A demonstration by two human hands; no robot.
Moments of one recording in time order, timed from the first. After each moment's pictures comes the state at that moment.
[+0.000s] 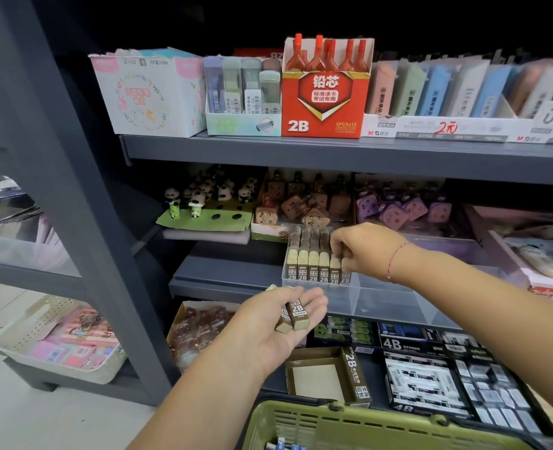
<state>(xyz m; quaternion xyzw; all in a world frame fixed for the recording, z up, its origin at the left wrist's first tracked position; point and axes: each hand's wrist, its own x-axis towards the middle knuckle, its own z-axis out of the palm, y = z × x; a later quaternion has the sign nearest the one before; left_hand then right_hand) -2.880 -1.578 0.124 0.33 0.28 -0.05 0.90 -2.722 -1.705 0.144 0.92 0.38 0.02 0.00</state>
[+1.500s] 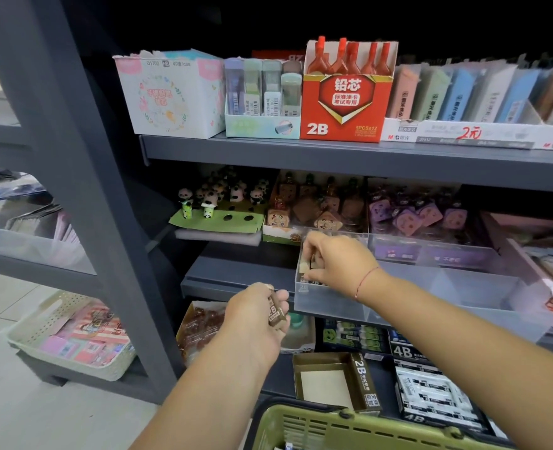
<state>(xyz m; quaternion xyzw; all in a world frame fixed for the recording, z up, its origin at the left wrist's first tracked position) -2.875 -1.557 0.119 0.37 0.41 0.07 0.83 -2.746 -1.654 0.119 0.91 0.39 0.05 -0.14</state>
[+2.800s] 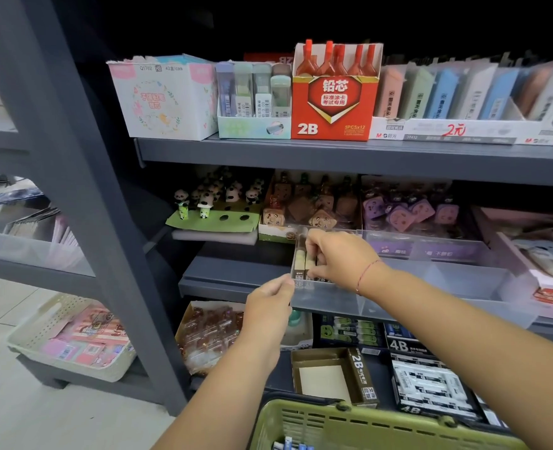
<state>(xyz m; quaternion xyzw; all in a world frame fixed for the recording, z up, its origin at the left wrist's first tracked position) -2.860 -1.564 0.079 0.63 0.29 0.10 0.72 -2.740 -1.665 0.119 0.91 0.40 0.06 -0.11</state>
